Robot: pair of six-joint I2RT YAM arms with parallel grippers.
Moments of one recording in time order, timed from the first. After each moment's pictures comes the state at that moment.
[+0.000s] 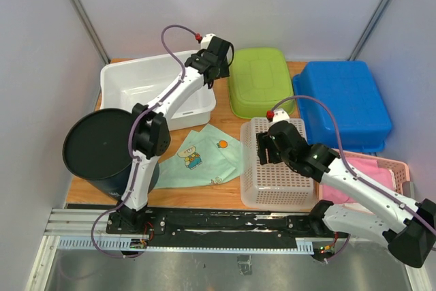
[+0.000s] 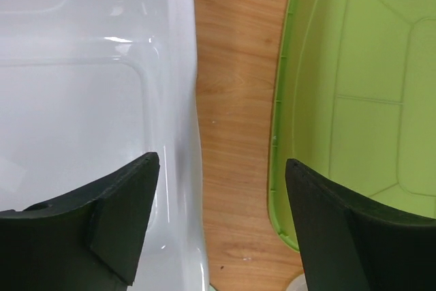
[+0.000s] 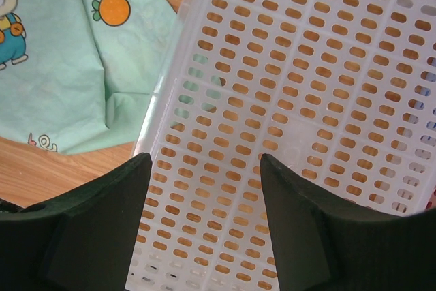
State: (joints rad) left arm -0.55 2.23 2.22 -0.73 -0.51 -0.56; right arm 0.80 0.97 0.81 -0.61 0.30 0.38
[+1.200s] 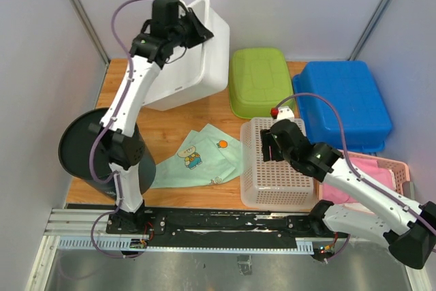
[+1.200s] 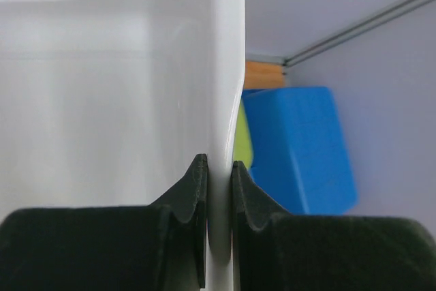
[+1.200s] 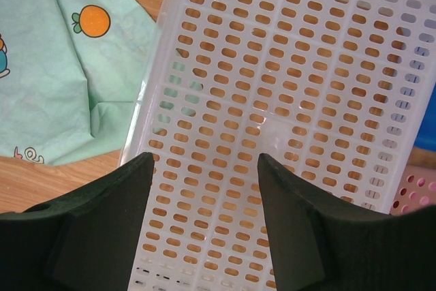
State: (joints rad) left arm -0.39 1.98 2.32 -0.71 0.06 -0.61; right arm 0.80 0.98 0.84 -0.65 0.37 0.40
